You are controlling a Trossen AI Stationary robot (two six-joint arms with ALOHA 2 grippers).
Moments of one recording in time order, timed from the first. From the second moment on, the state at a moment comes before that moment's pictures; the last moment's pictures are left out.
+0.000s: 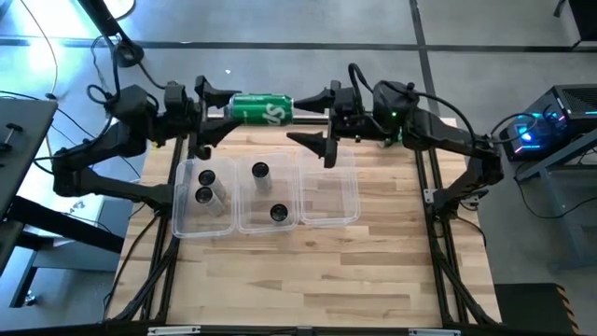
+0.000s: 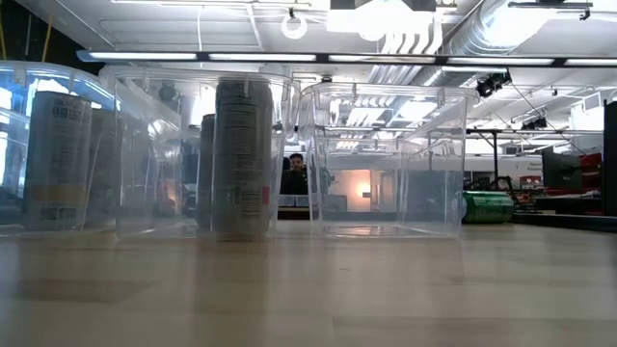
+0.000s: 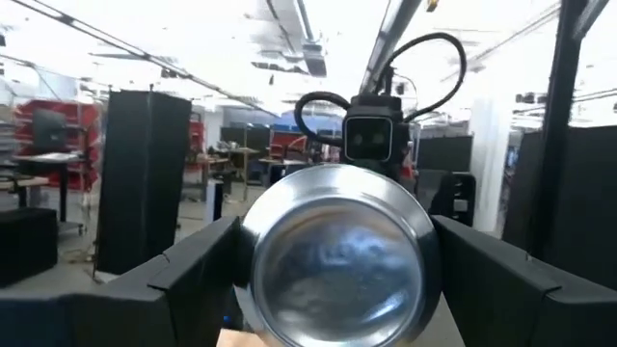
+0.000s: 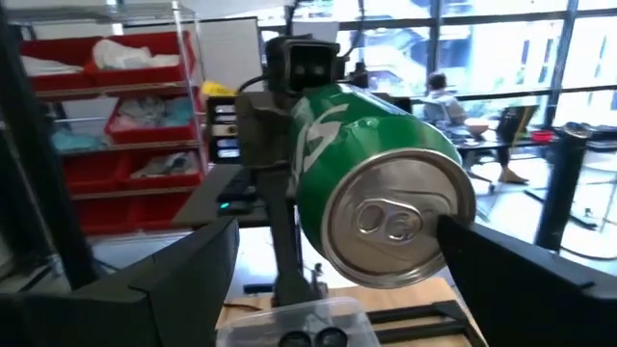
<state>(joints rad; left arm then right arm) 0.20 0.99 1.29 -0.03 0.08 -0.08 -0.05 1.61 1.94 -0.31 0.01 0.05</state>
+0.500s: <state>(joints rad) 0.20 0.95 1.29 -0.08 0.03 -0.02 -0.05 1.57 1.94 -0.34 0.12 -0.03</state>
